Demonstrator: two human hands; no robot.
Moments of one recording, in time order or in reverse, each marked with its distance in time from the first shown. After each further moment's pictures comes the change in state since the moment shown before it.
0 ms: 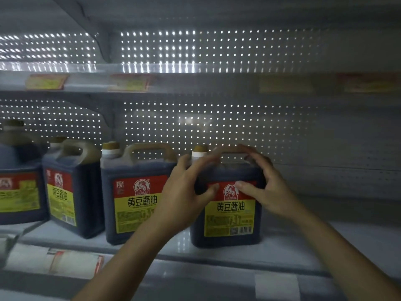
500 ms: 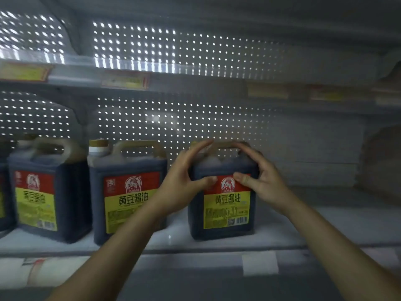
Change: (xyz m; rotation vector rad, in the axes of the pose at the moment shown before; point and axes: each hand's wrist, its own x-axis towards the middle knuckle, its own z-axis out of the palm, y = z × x) left_hand 0.017 -0.009 -0.004 -0.463 -0.163 0.044; right_hand -0.018 -0.027 -0.013 -0.045 0.058 0.015
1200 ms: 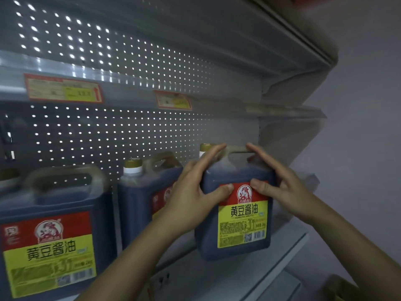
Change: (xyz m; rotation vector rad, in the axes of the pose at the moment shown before) left_hand -0.047 0.014 -0.105 -0.229 -0.232 0.310; right_hand -0.079 -0.179 0.129 -0.437 0.317 0.223
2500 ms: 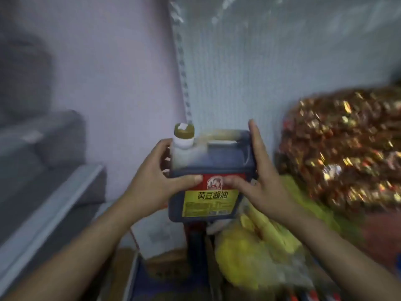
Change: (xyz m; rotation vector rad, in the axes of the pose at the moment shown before) left_hand -0.207 0.315 0.356 -0.772 -0.792 0.084; right_hand -0.580 -0.176 -0.153 -0.705 0.779 0.428
